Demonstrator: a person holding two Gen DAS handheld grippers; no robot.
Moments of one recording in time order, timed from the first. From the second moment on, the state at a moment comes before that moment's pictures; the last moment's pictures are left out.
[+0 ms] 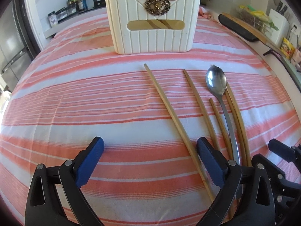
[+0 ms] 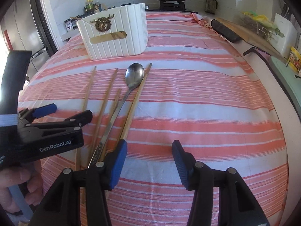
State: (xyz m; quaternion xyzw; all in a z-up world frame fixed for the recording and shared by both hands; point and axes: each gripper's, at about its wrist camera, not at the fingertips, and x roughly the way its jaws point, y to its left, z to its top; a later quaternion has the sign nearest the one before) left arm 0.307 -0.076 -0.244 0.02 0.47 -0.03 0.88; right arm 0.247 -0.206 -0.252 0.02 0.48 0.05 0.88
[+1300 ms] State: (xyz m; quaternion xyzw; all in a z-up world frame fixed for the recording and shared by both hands) left arm 0.276 0.011 -0.232 0.01 0.47 0.01 0.88; right arm 0.227 -0.288 -0.252 -0.01 0.47 -0.04 0.88
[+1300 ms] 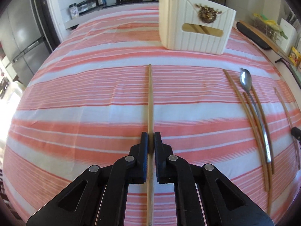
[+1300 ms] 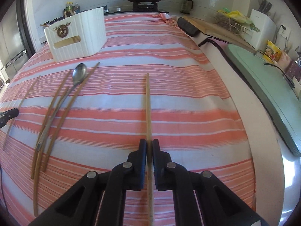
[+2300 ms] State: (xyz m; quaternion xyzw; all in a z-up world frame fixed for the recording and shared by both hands) left arm 0.289 0.030 -0.235 0.00 0.51 -0.04 0.86; right arm 0.230 -0.298 -0.250 0.00 0.50 0.00 0.87
